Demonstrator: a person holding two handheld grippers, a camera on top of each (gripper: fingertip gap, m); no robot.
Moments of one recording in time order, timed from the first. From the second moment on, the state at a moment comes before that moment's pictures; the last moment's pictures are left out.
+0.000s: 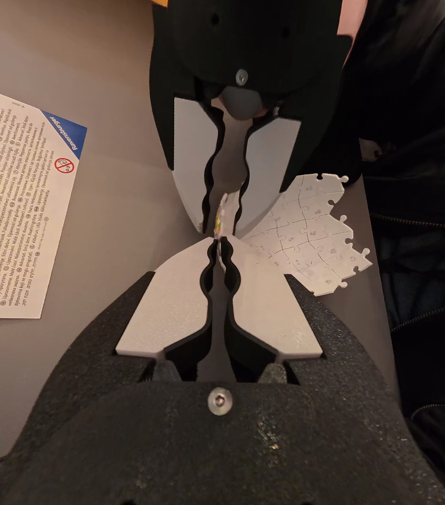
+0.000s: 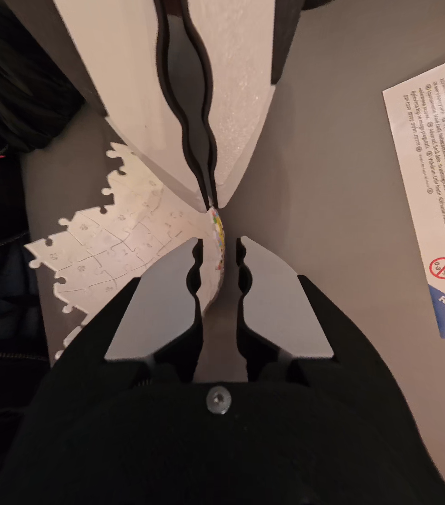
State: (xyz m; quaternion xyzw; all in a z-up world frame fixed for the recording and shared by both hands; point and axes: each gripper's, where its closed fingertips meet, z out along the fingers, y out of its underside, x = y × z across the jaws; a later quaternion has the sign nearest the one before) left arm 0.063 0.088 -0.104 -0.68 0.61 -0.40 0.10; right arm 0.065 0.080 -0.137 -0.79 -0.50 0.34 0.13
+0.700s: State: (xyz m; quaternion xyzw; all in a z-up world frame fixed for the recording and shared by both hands) left arm 0.064 0.086 -0.101 -0.68 0.61 -0.41 0.10; right arm 0.064 0.076 -0.139 -0.79 -0.50 0.35 0.11
